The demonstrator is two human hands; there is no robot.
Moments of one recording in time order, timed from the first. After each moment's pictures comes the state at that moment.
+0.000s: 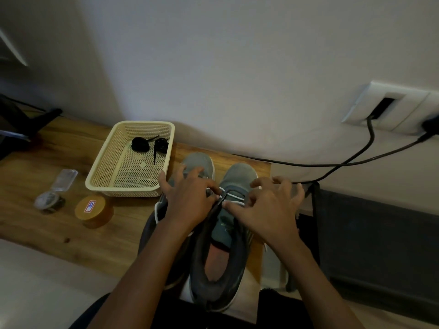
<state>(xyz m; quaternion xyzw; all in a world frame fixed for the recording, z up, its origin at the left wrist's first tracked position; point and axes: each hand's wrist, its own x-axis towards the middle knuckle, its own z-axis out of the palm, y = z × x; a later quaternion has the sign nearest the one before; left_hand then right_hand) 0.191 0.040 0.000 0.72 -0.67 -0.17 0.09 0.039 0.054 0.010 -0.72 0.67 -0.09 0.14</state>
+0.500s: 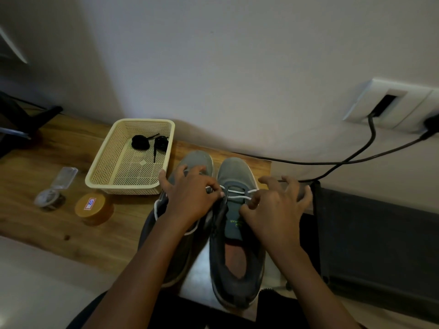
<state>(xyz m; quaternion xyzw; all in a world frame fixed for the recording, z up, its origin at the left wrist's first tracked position) 0.188 0.039 0.003 0.72 -0.66 -0.18 0.09 0.037 0.062 -0.007 -0.70 0.70 -0.16 0.04</state>
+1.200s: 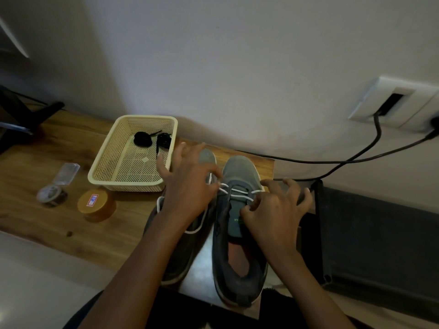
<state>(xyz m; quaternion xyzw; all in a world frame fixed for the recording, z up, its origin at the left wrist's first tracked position) 0.195 0.041 0.009 0.72 -0.67 -0.10 0.16 0.046 0.064 -0.029 -0.68 0.70 -0.22 -0.02</state>
